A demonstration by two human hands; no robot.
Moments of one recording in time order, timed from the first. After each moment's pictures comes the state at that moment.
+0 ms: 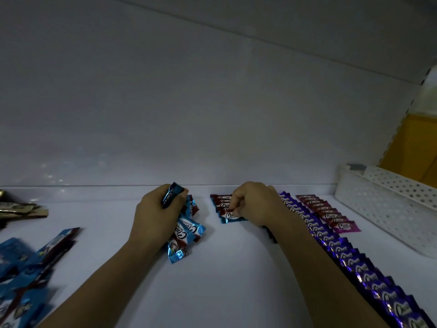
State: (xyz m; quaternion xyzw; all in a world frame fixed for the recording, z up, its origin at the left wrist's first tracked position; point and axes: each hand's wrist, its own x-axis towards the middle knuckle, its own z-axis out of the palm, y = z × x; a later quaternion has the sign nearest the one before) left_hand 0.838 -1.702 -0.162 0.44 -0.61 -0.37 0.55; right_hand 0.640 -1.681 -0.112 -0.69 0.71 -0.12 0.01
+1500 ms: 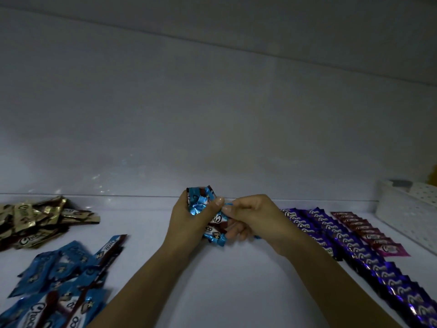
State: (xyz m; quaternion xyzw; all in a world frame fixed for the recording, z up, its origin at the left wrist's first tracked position) left_hand 0.849 -1.700 -0.152 0.34 -0.53 -0.52 0.58; right_hand 0.703 -1.669 -0.107 -0.59 0.53 -0.42 0.44
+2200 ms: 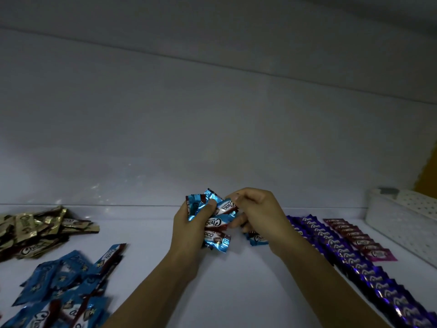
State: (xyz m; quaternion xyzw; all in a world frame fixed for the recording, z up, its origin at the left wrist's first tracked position) left_hand 0.837 -1.691 -0.143 0.30 -0.43 -0.60 0.61; right_hand 0.708 -1.663 -0.088 -0.56 0.57 -0.50 0.34
